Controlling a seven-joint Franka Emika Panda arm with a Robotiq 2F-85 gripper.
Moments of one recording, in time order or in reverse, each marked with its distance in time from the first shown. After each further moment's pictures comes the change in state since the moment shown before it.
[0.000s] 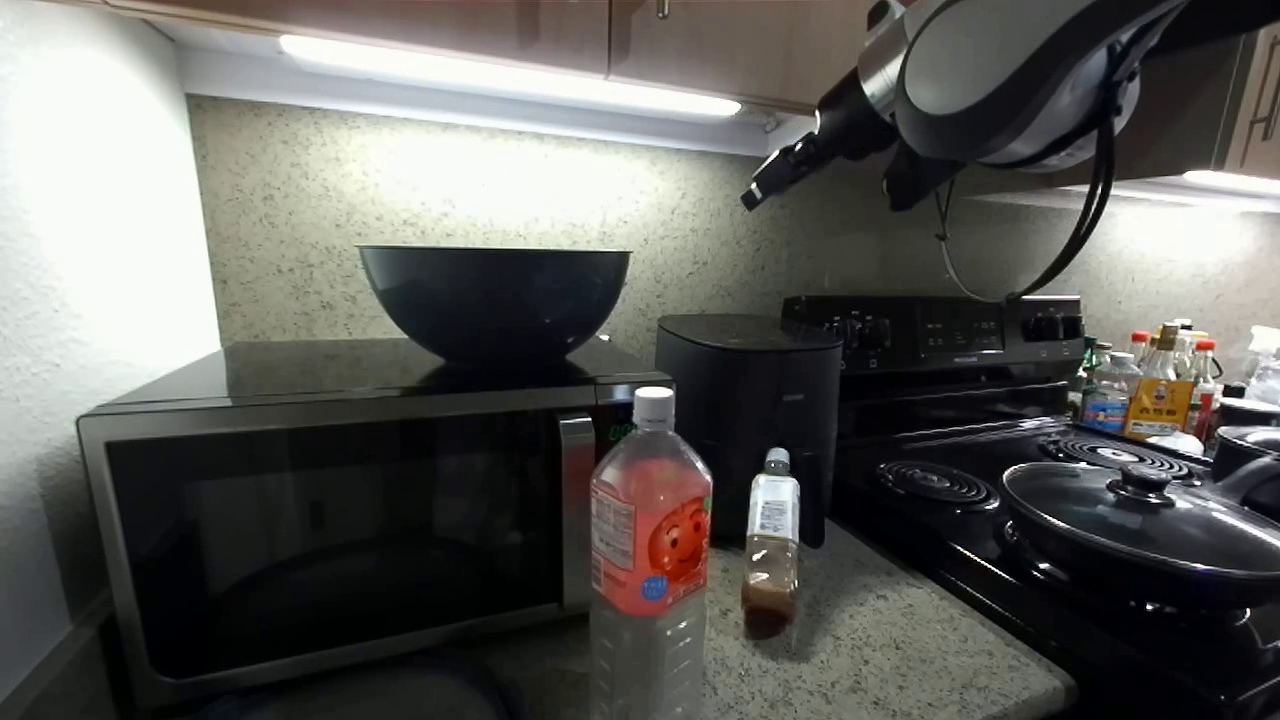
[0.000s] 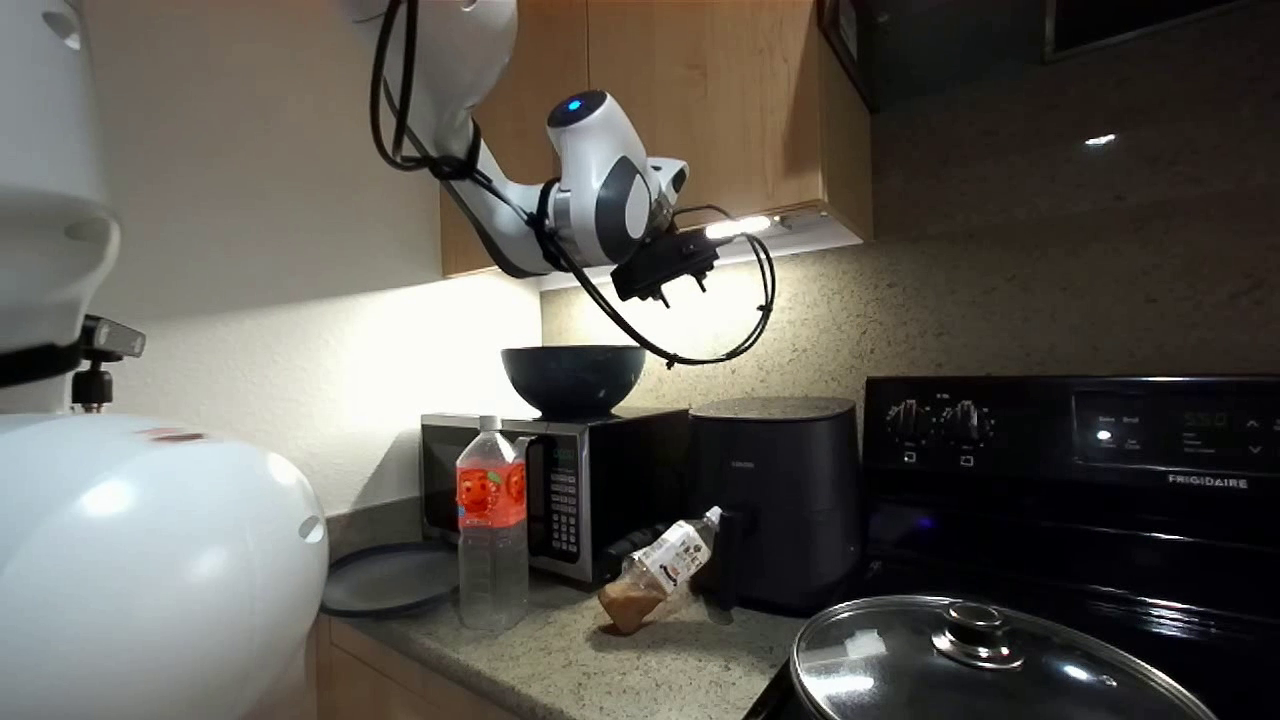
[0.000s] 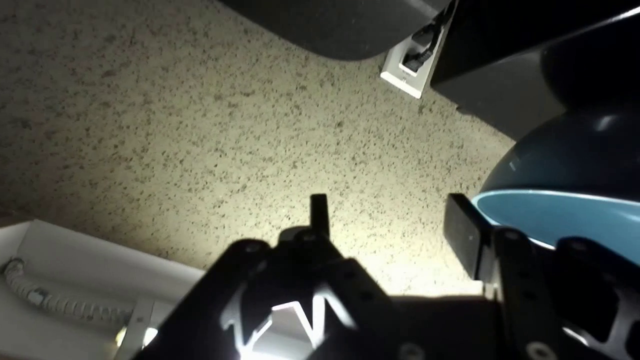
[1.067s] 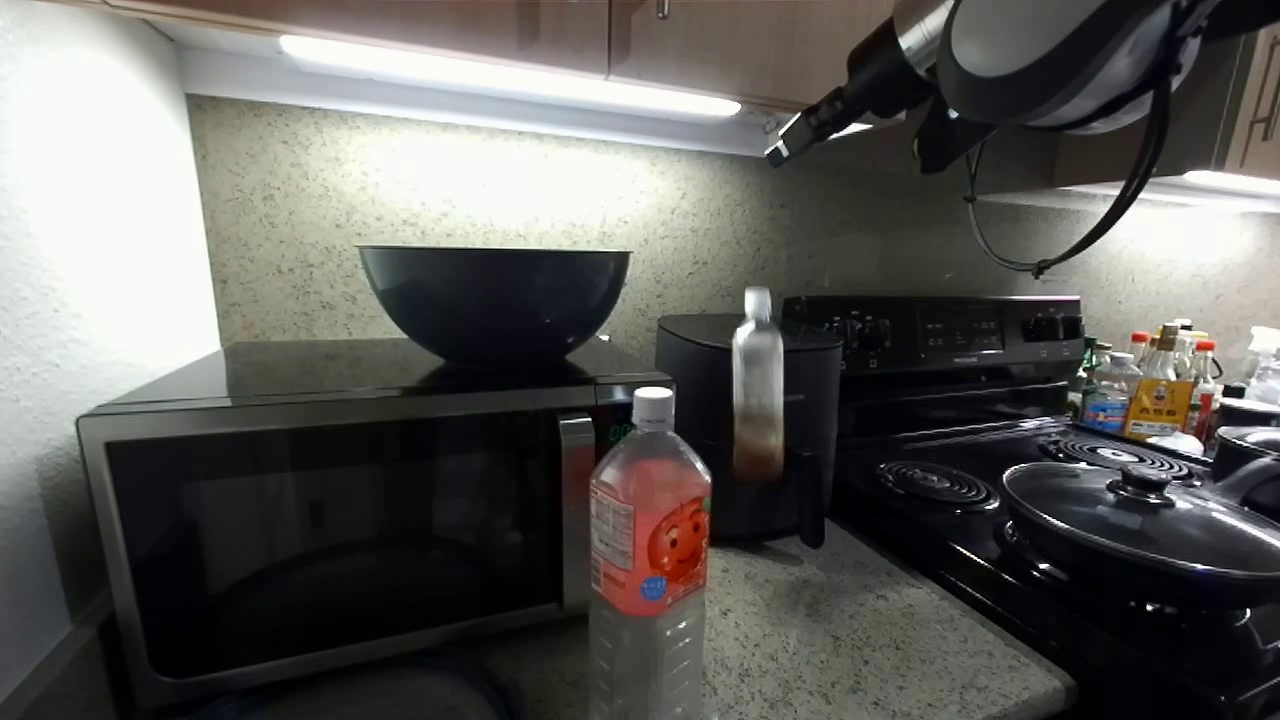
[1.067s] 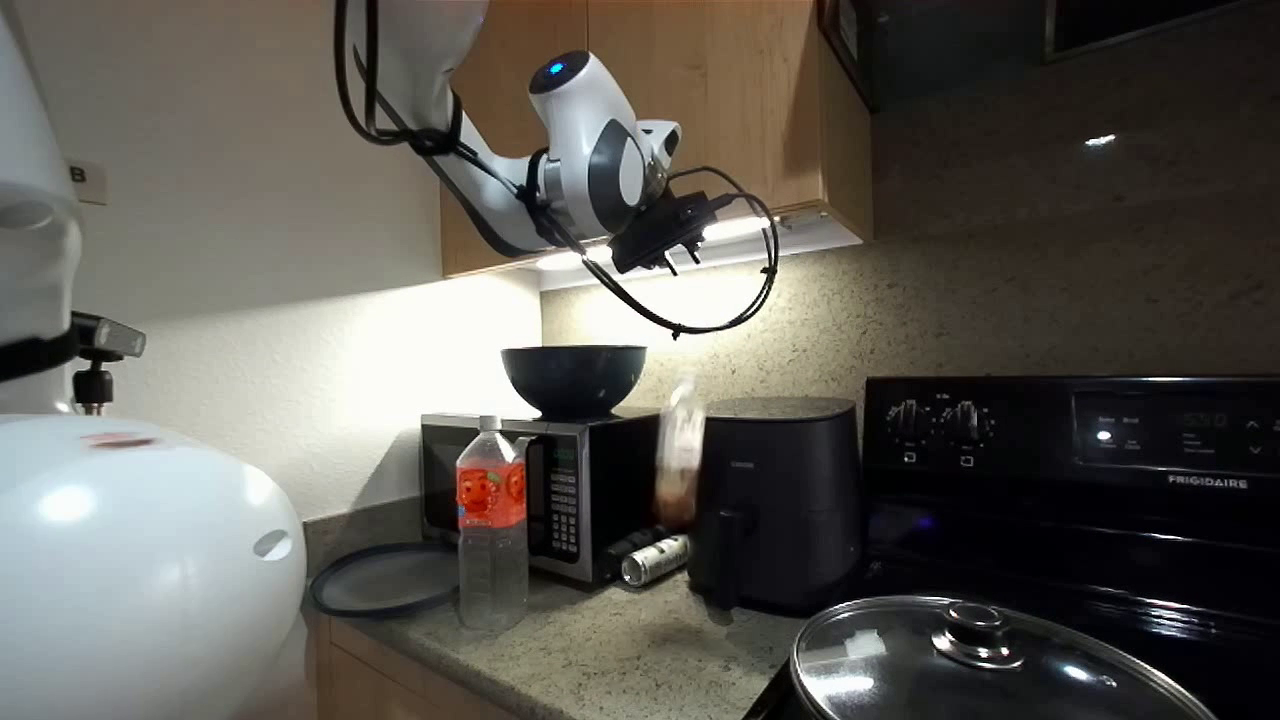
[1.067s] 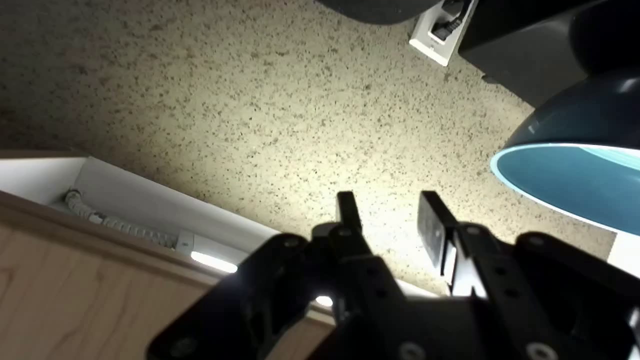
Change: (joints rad) arm -0.128 -0.086 0.110 -0.029 -0.044 0.028 0.011
